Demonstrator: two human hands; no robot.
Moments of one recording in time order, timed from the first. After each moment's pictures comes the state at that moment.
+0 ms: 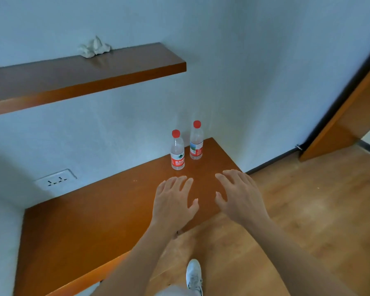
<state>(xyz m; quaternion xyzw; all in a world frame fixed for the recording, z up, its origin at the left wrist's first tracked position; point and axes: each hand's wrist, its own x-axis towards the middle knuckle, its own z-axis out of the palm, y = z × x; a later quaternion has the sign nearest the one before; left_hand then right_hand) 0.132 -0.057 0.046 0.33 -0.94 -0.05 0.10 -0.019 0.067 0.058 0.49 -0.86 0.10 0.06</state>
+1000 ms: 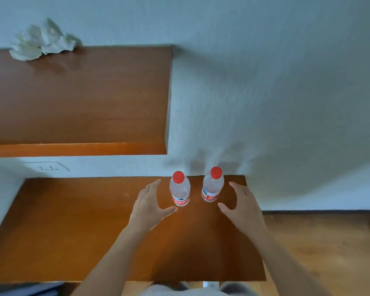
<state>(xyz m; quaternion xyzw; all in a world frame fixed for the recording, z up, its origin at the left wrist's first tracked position) 0.001 -0.232 -0.015 0.64 -0.71 -0.29 0.06 -0.261 -0.154 -0.026 0.53 -0.80 0.15 -0.24</state>
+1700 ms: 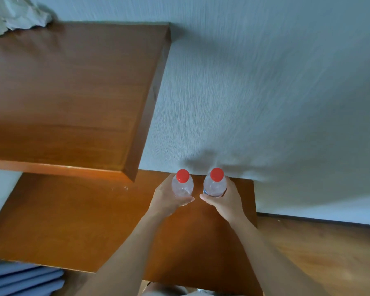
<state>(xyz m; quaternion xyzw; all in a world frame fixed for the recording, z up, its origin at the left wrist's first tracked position) -0.057 -0.254 -0.039 0.65 -0.59 -0.44 0.18 -0.252 -0.219 -0.071 0.47 -0.72 0.32 -0.40</state>
